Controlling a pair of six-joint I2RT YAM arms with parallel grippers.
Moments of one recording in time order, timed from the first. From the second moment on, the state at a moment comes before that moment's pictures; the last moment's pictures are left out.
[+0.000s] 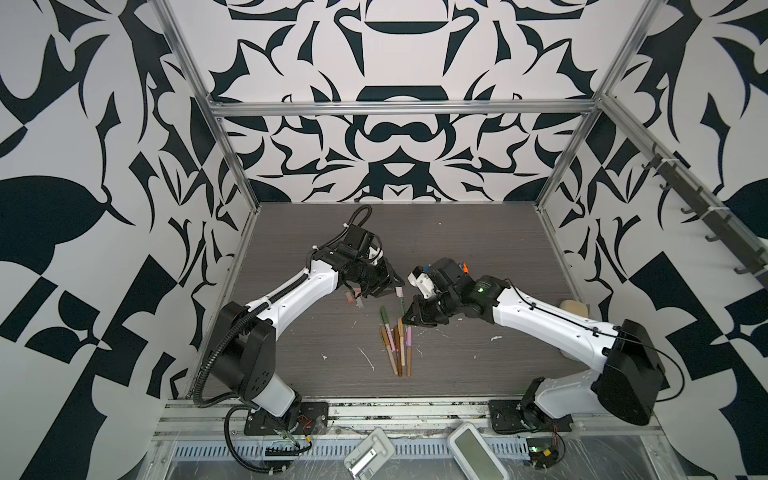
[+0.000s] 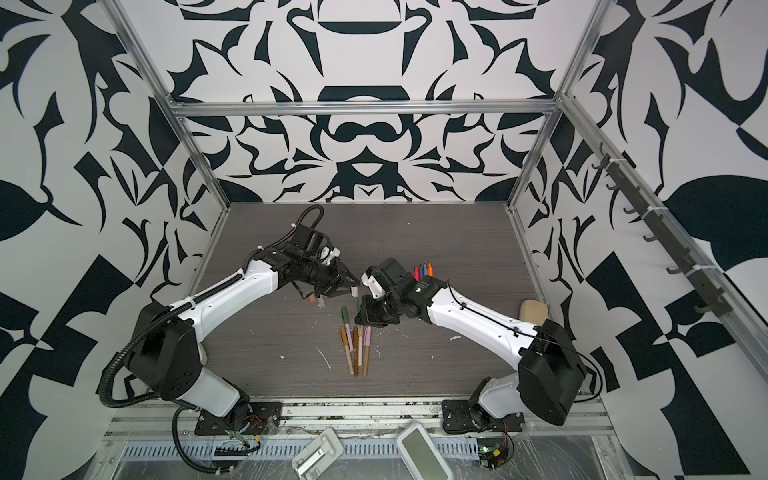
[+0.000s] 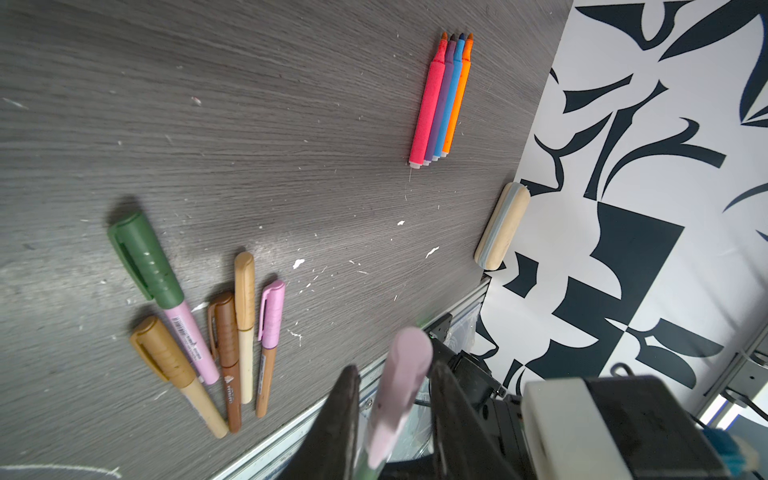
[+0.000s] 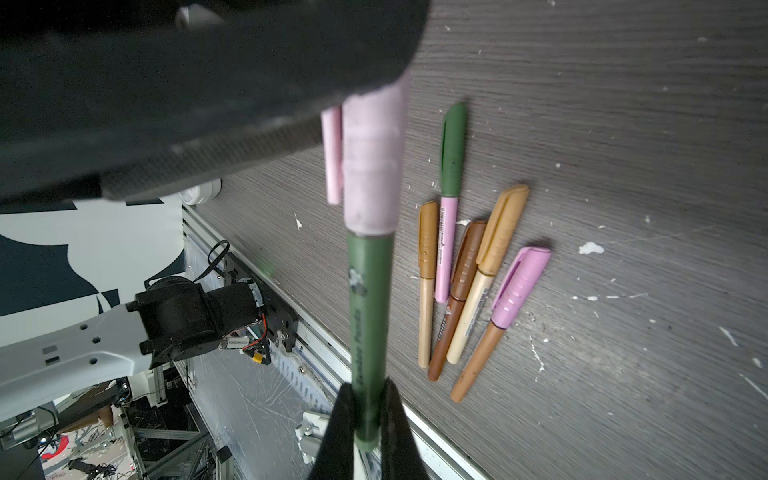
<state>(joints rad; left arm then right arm) -0.56 1.57 1.19 -0.58 0.64 -0.94 0.80 1.40 1.03 -0.57 -0.46 0.76</state>
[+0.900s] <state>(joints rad) -0.50 1.60 1.24 -0.65 0.68 -0.85 0.80 1.41 1.06 -0.55 -0.46 0.74</state>
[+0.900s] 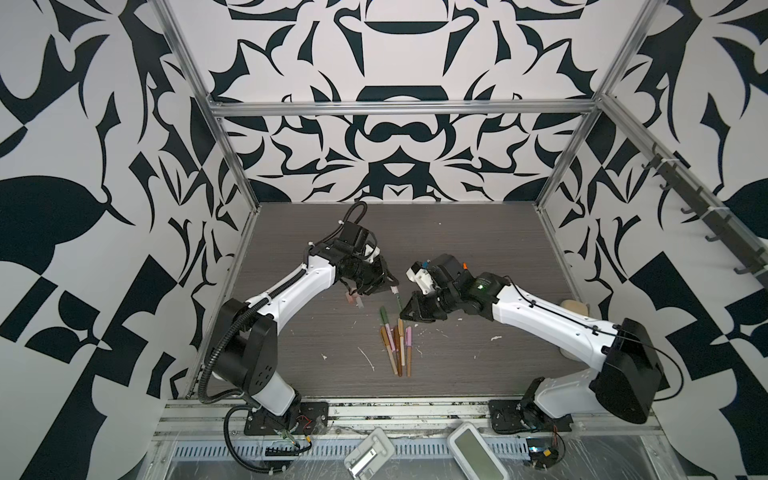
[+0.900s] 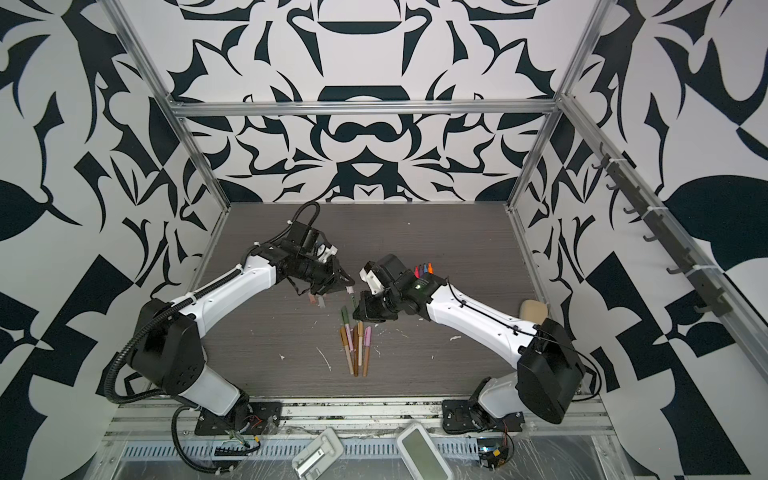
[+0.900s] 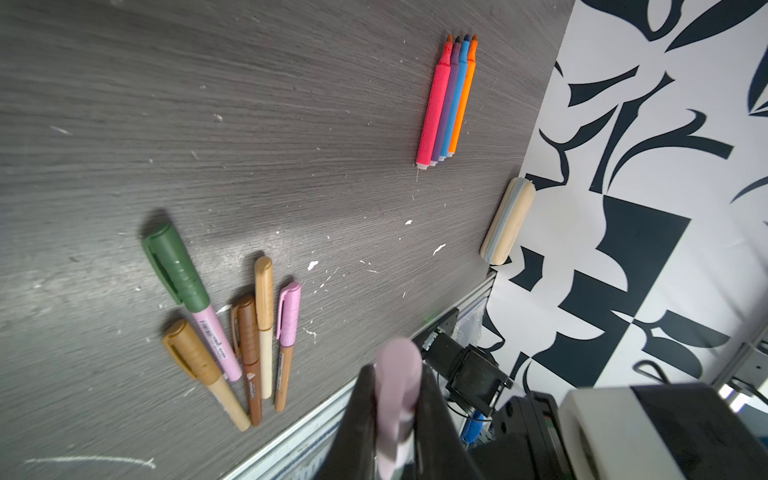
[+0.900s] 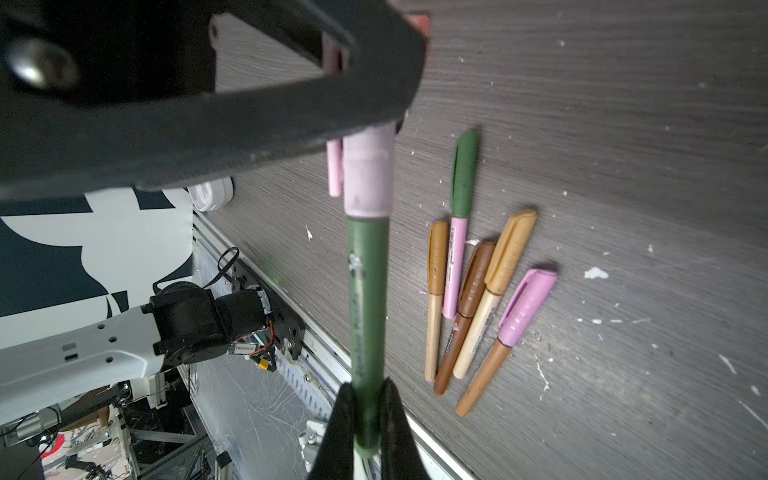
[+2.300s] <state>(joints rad) -0.45 1.61 1.30 -0.71 0.70 -0.78 0.82 1.54 1.23 -0.62 -0.36 0.71</state>
